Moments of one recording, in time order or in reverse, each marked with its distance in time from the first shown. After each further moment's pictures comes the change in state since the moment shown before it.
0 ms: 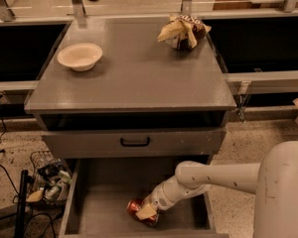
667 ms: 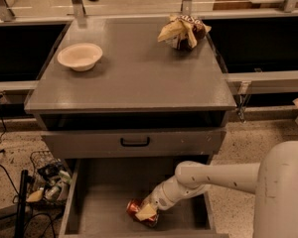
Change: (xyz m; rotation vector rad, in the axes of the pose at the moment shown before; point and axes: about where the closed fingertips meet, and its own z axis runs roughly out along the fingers) arm 0.000 0.000 0.000 0.000 0.000 0.000
